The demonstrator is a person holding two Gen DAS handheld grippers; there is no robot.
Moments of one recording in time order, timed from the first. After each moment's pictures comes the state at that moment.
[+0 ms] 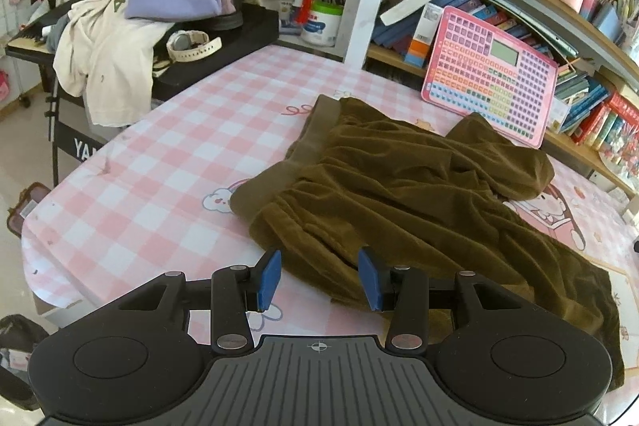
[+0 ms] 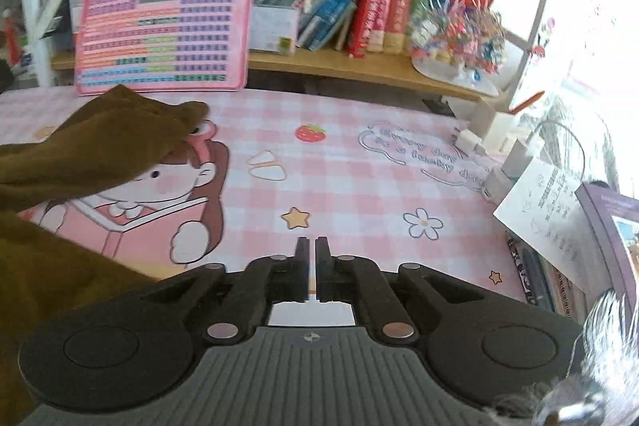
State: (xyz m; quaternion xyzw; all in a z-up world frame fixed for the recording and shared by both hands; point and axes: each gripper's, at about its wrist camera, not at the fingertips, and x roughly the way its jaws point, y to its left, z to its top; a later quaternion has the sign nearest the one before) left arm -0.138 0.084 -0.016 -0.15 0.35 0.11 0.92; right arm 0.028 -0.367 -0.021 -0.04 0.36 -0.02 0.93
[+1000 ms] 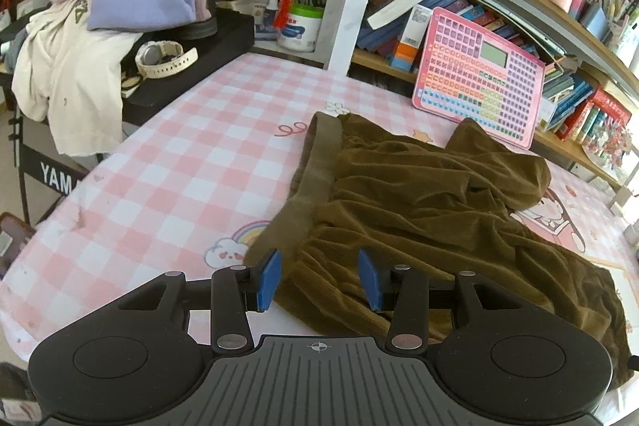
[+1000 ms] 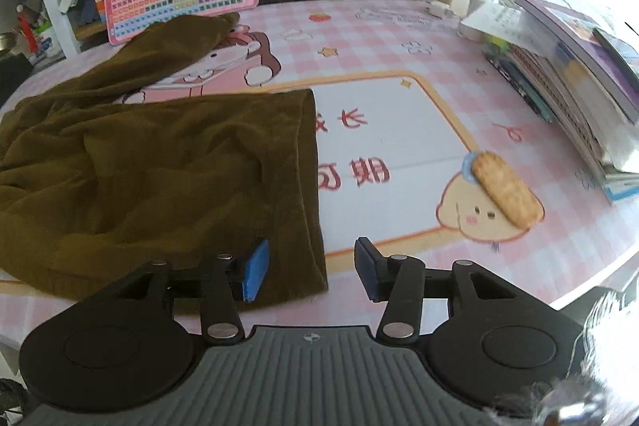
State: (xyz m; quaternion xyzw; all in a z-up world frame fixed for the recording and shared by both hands) left arm -0.102 0.138 -0.027 -0.13 0.35 0.05 0.93; right arm -0.146 -0.310 -0.055 0.05 0.42 -0.06 0.90
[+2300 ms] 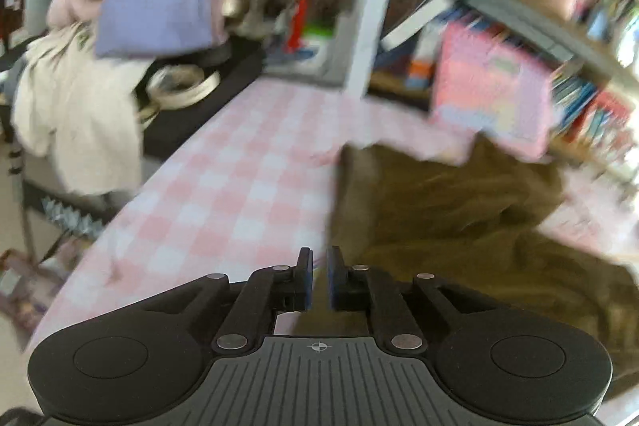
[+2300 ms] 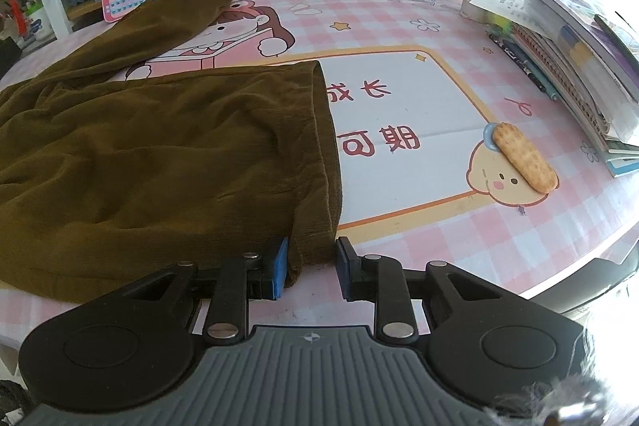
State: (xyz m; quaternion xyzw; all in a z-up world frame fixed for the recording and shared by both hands) left arm -0.103 0.179 -0.029 -0.11 0.31 0.02 0.94; right arm -0.144 -0.276 -0.067 0.05 0.44 -0.08 0.89
